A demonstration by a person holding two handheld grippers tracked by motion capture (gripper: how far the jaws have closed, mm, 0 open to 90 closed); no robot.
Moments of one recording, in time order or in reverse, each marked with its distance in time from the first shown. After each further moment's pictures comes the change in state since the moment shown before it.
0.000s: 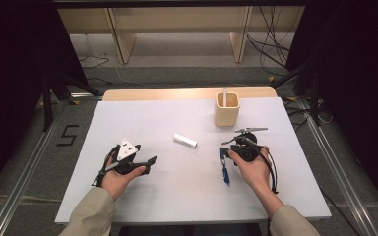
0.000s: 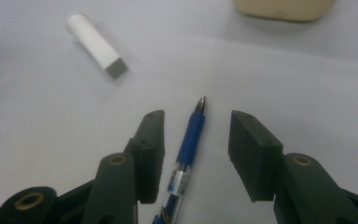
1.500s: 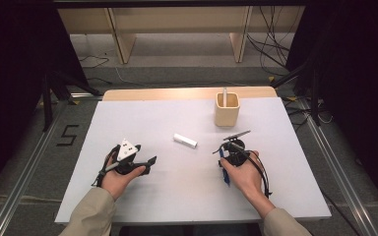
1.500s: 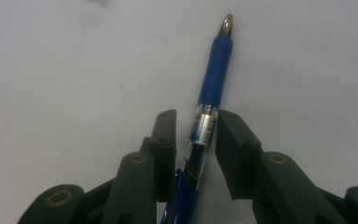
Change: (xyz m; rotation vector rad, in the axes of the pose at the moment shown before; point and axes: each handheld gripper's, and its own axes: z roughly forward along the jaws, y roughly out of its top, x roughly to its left) left arm 0.000 0.000 0.000 -0.003 -0.002 -0.002; right arm 0.026 -0.008 0.021 0.264 -0.089 0.022
